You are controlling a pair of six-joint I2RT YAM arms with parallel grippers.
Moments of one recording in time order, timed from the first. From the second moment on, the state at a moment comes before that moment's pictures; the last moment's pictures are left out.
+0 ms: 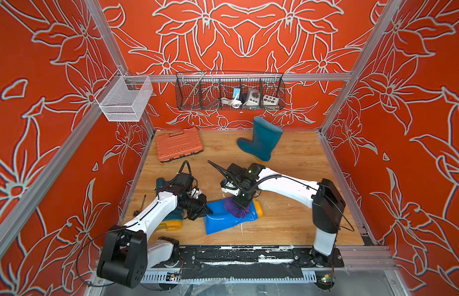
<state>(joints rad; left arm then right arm) -0.20 1.12 0.58 -0.34 0.97 -1.19 1.03 1.23 0.64 -0.39 0.08 0.23</state>
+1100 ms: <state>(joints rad) -0.18 1.20 0.65 -0.80 0.82 -0.68 1.04 2.02 1.73 -0.91 -0.24 0.10</state>
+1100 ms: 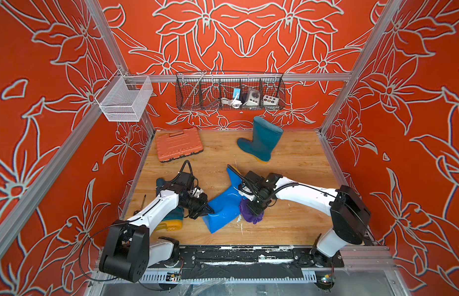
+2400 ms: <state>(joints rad) -0.18 1.19 0.65 -0.81 0.73 -0.69 0.74 2.06 1.87 -1.08 -0.15 0.03</state>
